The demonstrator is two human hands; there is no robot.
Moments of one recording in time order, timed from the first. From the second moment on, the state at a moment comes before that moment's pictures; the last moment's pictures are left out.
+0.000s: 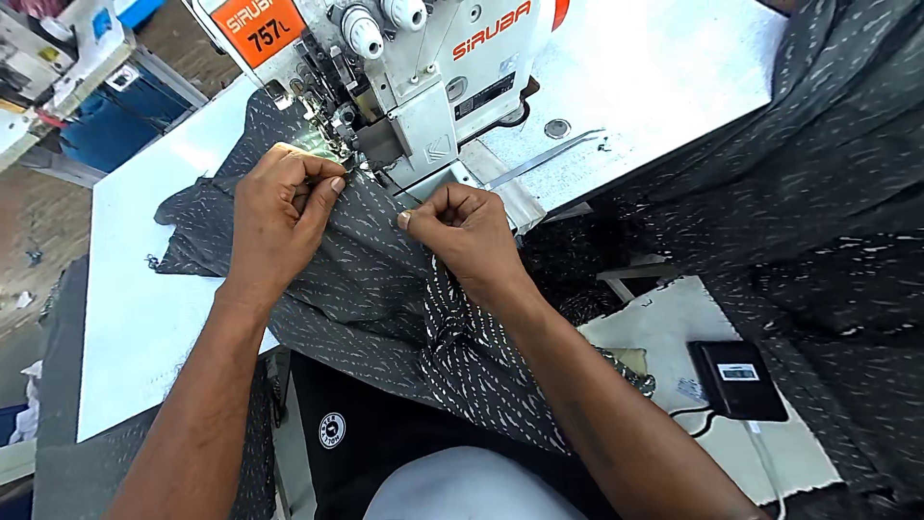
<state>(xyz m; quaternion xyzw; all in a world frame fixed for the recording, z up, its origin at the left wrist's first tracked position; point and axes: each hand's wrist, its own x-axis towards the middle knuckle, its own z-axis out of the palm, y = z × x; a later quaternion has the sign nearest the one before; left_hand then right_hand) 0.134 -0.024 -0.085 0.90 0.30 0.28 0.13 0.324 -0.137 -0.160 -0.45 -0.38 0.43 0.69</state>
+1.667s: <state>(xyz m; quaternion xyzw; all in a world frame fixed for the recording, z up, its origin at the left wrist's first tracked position) -0.004 0.034 -0.043 0.76 0.56 0.31 0.06 0.312 -0.166 -0.166 -0.29 -0.58 0.62 0.45</state>
